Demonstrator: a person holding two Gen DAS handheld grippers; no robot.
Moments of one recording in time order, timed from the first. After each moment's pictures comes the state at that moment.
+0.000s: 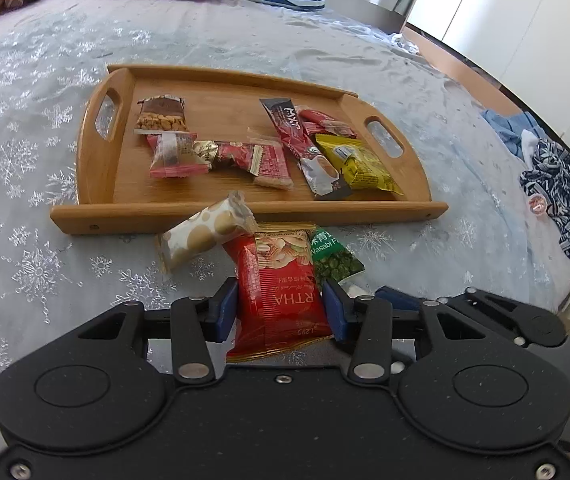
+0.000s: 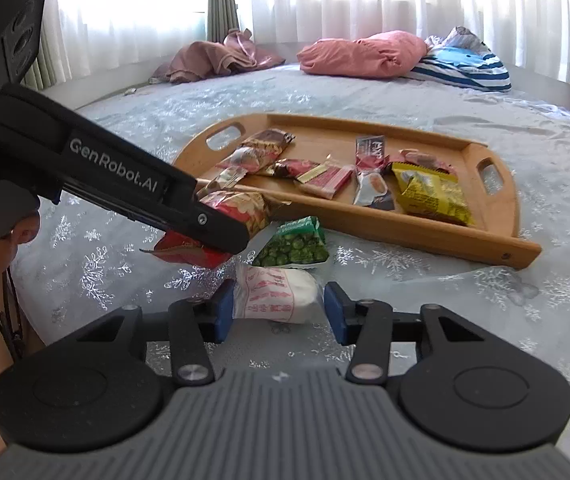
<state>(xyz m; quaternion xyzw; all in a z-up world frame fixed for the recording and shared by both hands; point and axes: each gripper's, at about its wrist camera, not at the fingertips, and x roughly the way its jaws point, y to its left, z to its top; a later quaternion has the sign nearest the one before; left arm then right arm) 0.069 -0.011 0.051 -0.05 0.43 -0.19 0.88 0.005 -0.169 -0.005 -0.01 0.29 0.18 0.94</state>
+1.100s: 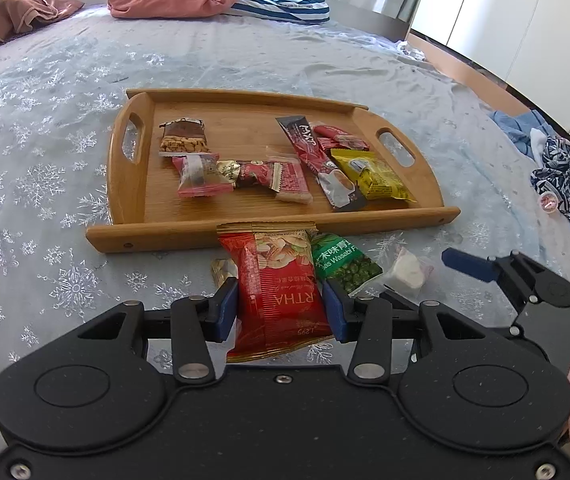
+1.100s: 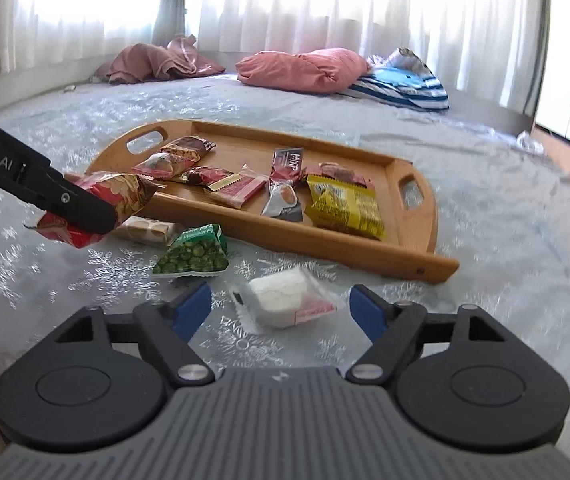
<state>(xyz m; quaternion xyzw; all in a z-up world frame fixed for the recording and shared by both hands) 0.061 0.000 0.061 -0.02 0.41 -0.18 0.90 0.015 -0.185 -0.010 -0.07 0.27 0.08 0.96</state>
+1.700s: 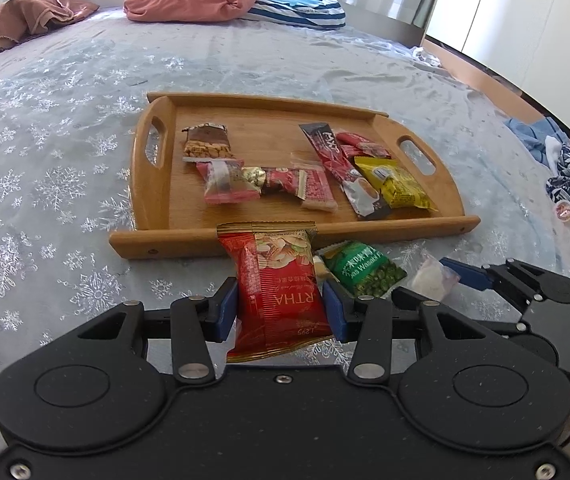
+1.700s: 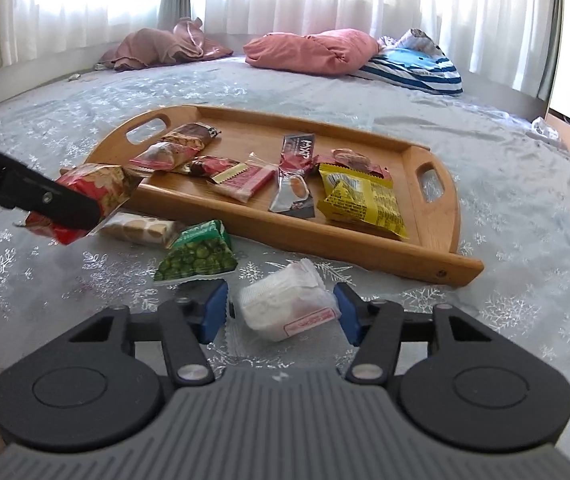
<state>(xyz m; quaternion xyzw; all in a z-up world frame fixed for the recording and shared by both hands) 0.069 0.012 0.060 -0.03 0.40 -0.15 0.90 0.037 -0.182 -0.013 -0.06 0.30 0.09 0.95</state>
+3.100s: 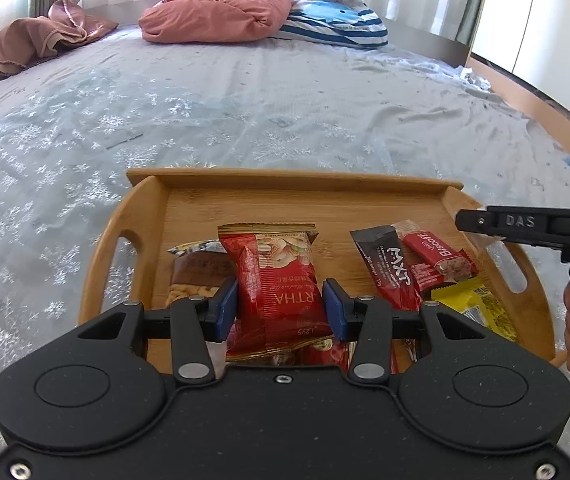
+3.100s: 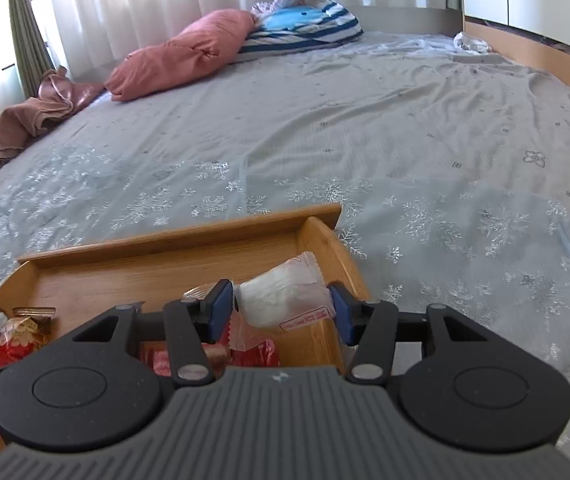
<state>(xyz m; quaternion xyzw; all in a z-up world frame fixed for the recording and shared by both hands) 0.240 -0.033 0.046 -0.01 0.38 -0.10 0.92 0.250 -0.271 0.016 0.11 0.35 -0.04 0.93</state>
